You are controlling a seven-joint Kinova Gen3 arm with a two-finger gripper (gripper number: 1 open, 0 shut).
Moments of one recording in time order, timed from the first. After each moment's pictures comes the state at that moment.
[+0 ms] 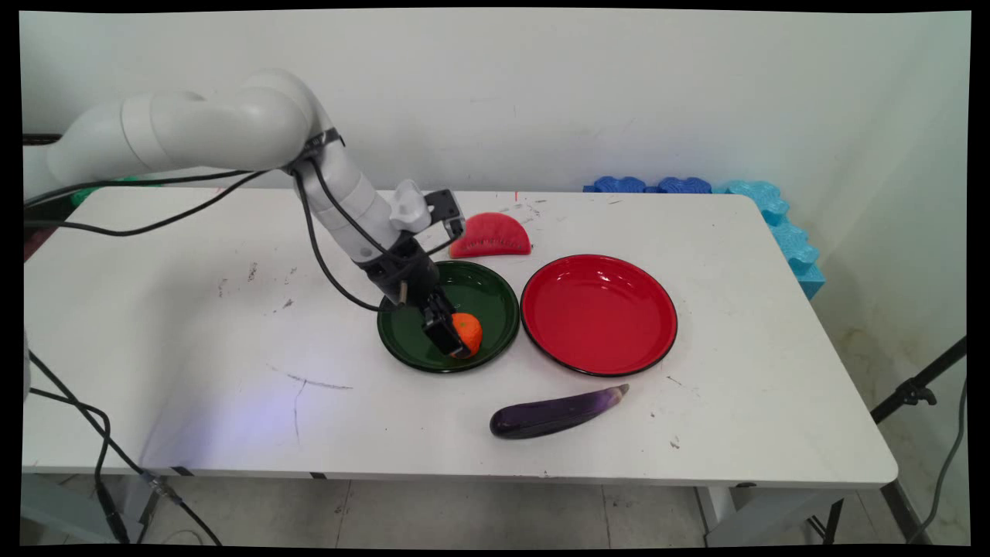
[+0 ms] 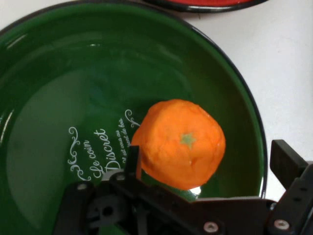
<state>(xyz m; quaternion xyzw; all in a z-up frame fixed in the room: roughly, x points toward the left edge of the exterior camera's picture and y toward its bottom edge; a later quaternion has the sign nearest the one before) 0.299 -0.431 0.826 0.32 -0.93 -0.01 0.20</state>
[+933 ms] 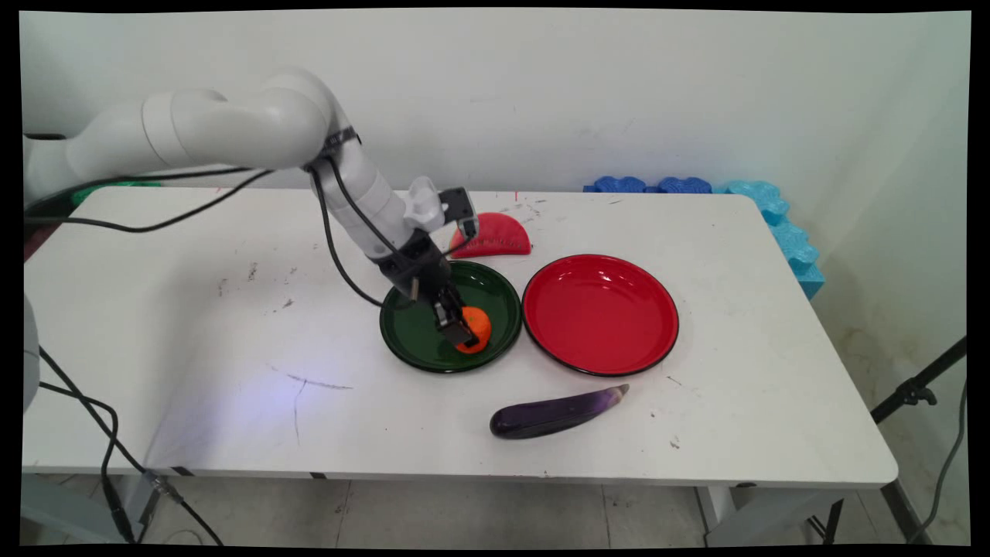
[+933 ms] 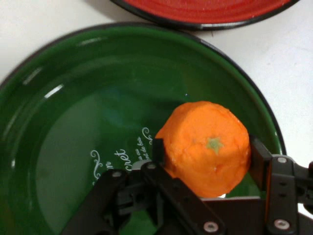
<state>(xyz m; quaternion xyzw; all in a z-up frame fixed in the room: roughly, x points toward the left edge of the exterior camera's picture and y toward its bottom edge) 0.287 -0.442 0.827 0.29 -0.94 0.02 0.19</state>
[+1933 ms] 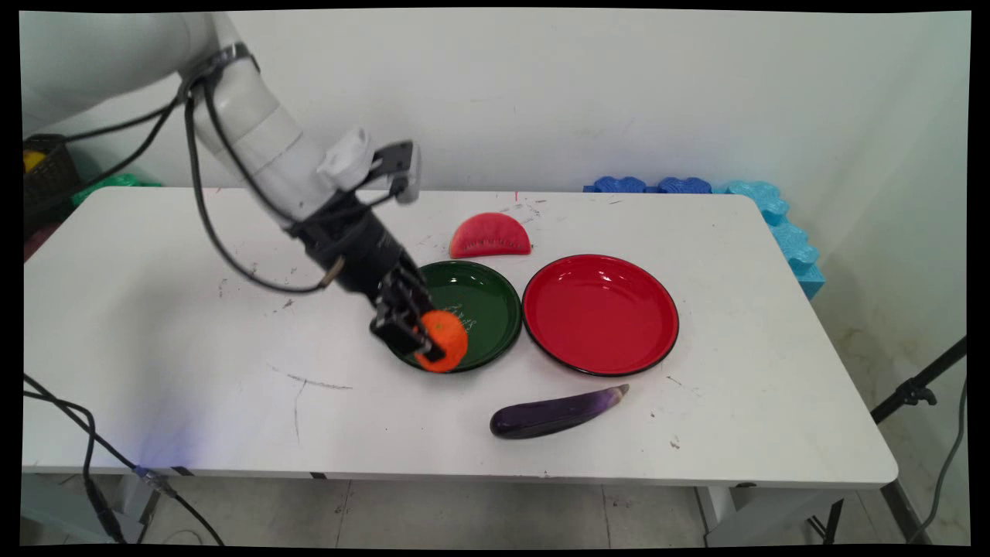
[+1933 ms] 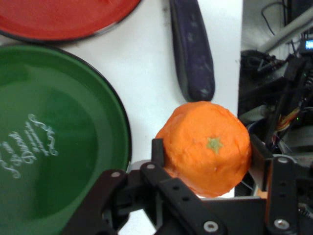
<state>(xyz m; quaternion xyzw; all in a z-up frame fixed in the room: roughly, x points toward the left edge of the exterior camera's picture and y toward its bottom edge) 0.307 -0.361 0.932 0.23 -0.94 -0.04 0.24</state>
